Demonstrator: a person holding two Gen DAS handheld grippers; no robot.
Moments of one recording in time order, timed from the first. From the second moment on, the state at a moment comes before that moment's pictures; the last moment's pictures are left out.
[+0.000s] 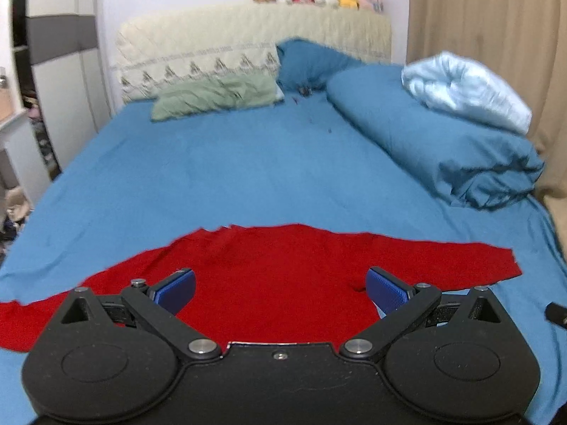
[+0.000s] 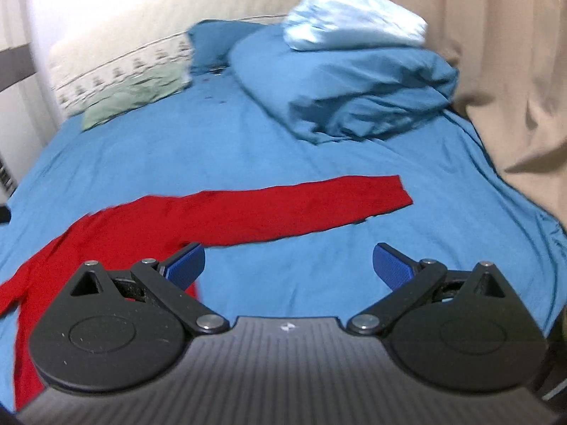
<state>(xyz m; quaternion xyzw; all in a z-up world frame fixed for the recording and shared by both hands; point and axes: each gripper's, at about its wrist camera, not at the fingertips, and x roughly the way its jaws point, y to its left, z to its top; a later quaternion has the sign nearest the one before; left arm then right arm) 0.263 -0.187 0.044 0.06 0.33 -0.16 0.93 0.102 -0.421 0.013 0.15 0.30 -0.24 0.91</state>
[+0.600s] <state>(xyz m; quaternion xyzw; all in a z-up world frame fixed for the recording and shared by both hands) 0.437 -0.287 -0.139 0.07 0.47 -0.19 0.86 0.232 -0.579 -0.181 0.26 0.30 -0.30 0.87</state>
